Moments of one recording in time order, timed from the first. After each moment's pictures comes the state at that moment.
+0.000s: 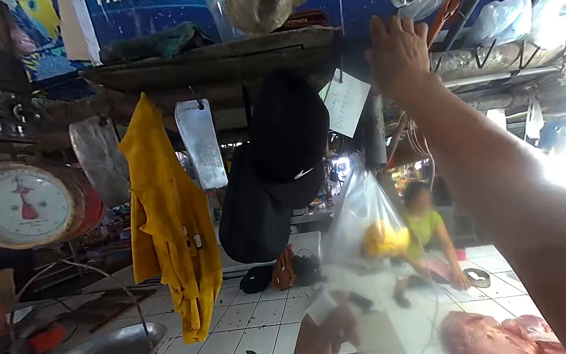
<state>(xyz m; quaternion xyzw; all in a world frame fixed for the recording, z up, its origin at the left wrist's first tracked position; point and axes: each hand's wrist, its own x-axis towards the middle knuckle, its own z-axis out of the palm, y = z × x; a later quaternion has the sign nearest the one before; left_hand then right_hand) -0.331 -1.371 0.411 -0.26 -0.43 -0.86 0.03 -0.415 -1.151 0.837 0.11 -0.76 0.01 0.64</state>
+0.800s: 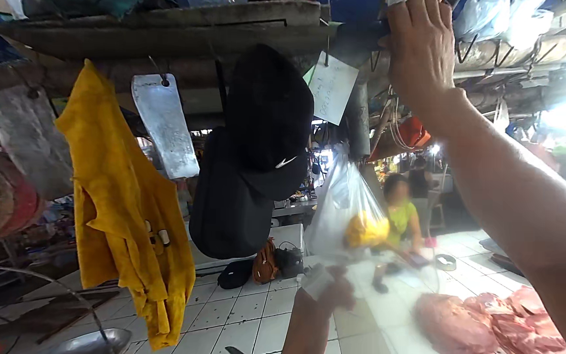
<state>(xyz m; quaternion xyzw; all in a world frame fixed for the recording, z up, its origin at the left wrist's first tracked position) -0.338 -1.347 0.436 -0.32 -0.48 -0.81 0.08 -0.399 -1.114 0.795 0.13 -0.64 -0.07 0.75</state>
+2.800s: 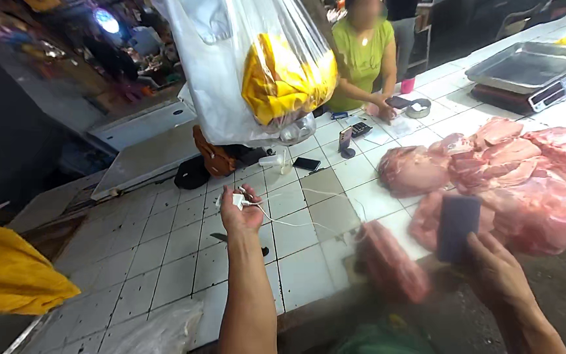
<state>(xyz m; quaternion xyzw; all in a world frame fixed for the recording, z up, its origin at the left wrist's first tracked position) -0.537 -1.359 0.287 0.11 -0.38 -0.91 0.12 -0.273 -0.959 0.197 -0.19 -0.51 0.81 0.22</state>
